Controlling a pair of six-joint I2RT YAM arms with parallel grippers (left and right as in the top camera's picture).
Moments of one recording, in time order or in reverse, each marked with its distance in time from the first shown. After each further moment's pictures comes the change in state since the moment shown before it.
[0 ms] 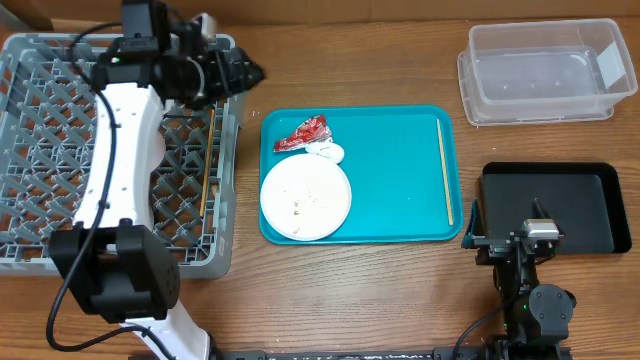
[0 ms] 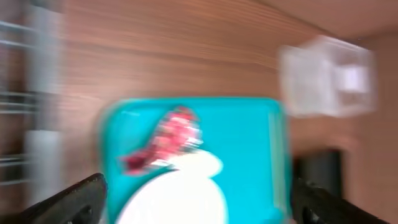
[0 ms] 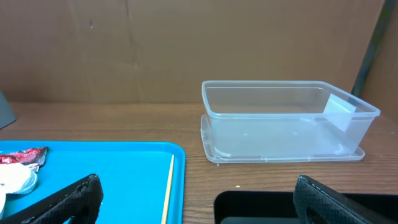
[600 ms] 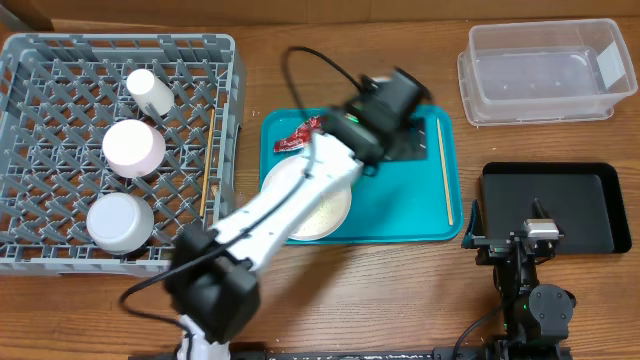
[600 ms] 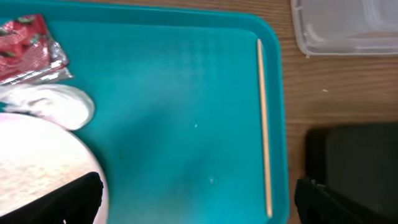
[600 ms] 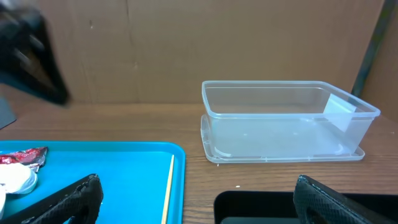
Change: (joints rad) left arm -0.789 0.092 0.000 0.073 -0.799 -0.512; right arm 0.000 0.000 0.000 0.000 0.000 0.000
